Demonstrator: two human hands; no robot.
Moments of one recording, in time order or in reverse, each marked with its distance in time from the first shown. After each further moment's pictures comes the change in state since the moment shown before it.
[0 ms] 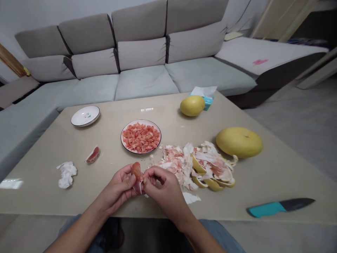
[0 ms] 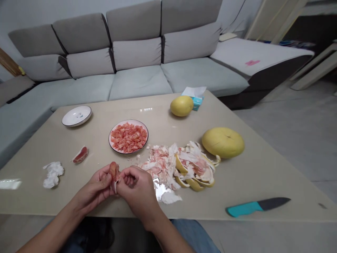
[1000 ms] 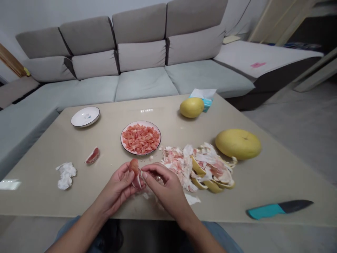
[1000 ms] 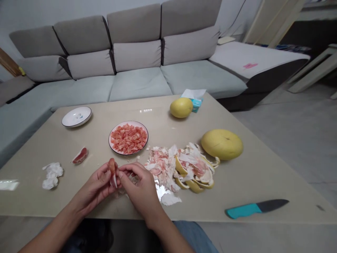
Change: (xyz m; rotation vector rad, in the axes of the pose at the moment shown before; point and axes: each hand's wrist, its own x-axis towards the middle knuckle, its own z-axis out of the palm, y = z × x) left_hand -0.002 0.005 0.007 0.003 0.129 0.020; right_hand 0.006 0.005 -0.009 -0.049 0.059 -0.199
